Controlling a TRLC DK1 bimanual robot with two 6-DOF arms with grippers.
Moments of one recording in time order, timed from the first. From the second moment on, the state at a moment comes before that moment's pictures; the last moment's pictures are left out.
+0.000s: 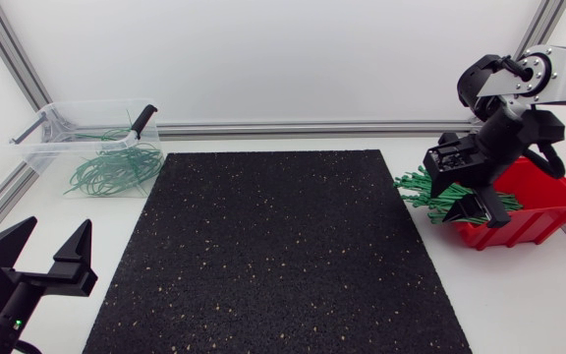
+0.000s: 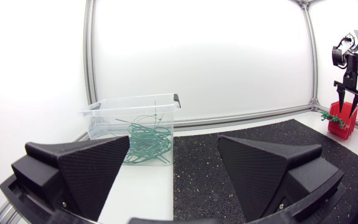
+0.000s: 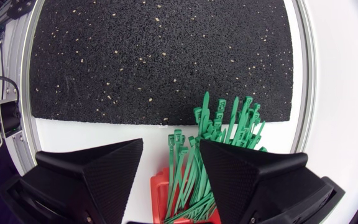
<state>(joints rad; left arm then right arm) 0.00 0.05 0.02 -0.01 0.00 0.07 0.02 1.65 1.26 -1.06 -0.01 -1.58</state>
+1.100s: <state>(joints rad) 0.00 0.05 0.02 -0.01 0.00 0.07 0.00 1.69 1.18 -0.92 0.01 -1.58</state>
